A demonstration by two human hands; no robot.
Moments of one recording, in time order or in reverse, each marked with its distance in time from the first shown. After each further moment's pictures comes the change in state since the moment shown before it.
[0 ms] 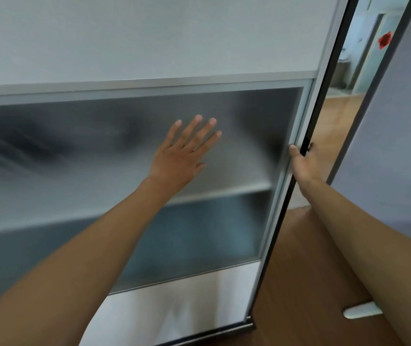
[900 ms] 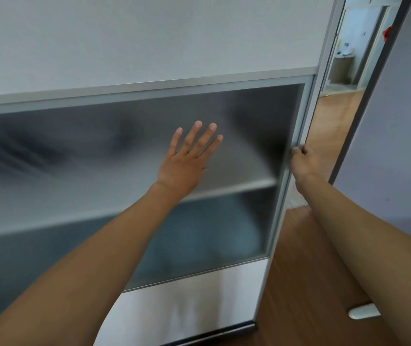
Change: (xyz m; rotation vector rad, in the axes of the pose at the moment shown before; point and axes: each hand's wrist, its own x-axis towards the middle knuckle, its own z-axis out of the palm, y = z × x) left_hand 0.025 0.052 -0.007 -0.040 -0.184 -0.063; right_hand 0.025 0.015 -0.021 0.052 0.108 0.071
